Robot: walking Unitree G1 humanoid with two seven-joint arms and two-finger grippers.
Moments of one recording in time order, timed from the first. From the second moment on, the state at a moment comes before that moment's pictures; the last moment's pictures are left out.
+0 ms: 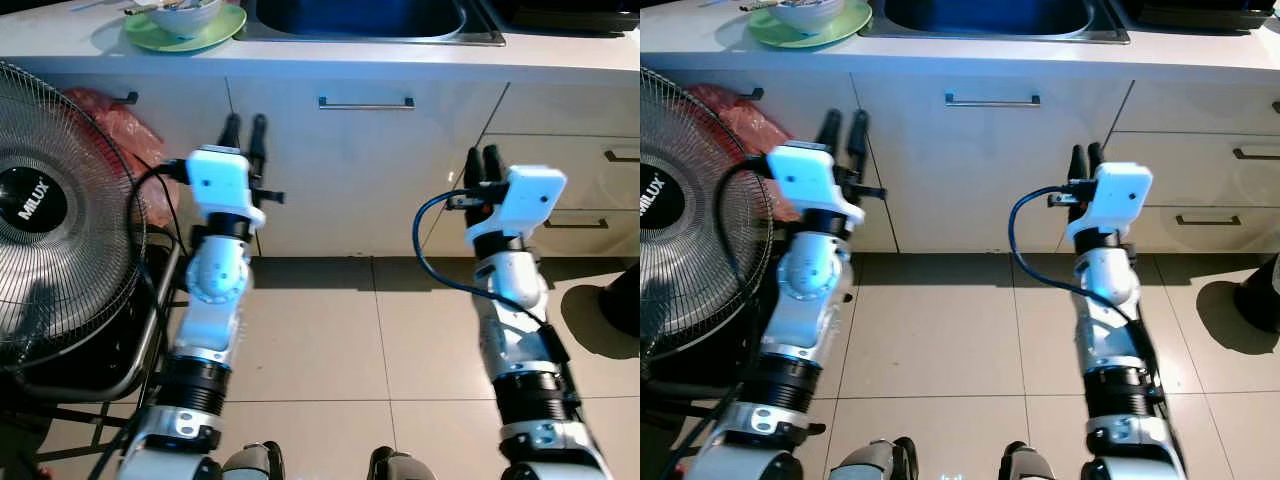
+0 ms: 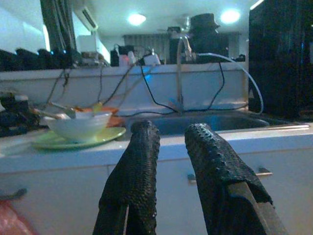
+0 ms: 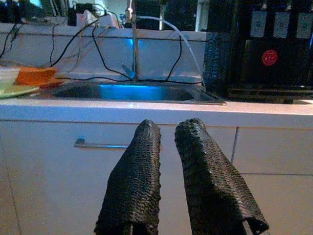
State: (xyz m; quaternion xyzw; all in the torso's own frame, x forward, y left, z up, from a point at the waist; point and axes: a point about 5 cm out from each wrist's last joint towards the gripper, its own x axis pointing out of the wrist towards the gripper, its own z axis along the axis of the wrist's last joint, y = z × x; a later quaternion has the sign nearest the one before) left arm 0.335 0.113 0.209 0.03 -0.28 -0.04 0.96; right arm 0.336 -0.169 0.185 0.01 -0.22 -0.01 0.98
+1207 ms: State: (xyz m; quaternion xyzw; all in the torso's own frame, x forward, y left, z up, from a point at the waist) left arm 0.335 0.111 0.221 0.02 -0.27 -0.04 0.96; right arm 0.334 -0.160 0.195 0.00 -0.22 0.00 0.98
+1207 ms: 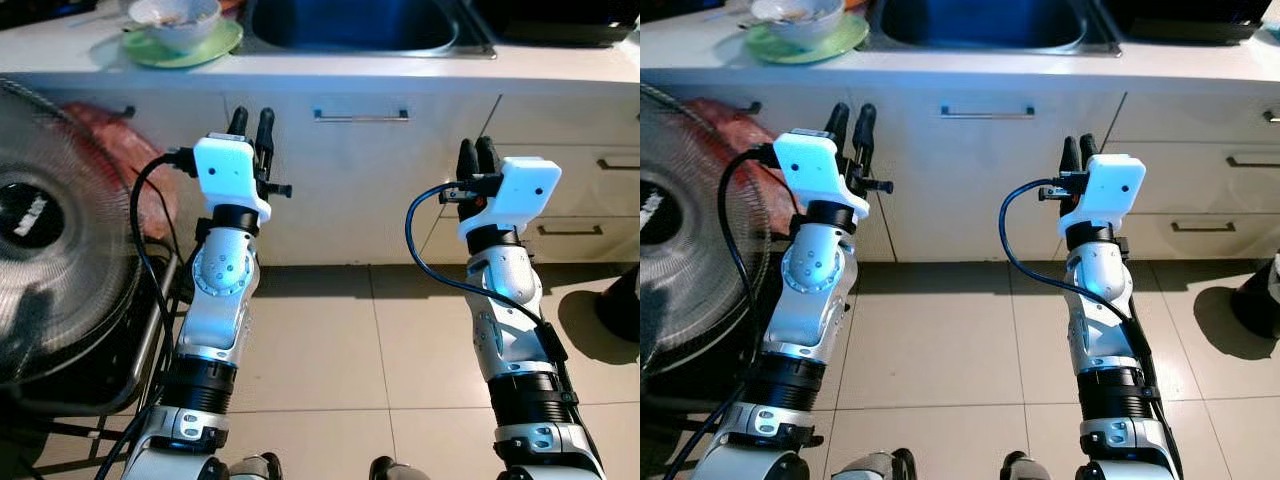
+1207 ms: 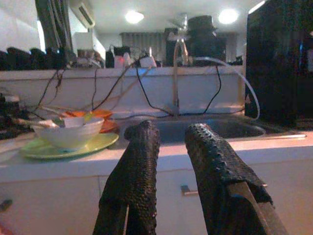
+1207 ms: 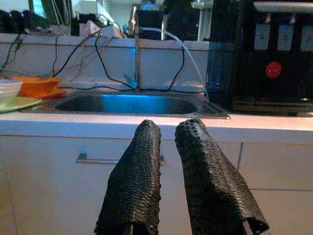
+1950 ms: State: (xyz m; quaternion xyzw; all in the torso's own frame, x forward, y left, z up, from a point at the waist) left arm 0.336 0.115 0.219 0.02 -0.26 -0.03 0.96; right arm 0.335 -0.157 0.193 0.00 -0.21 0.01 0.98
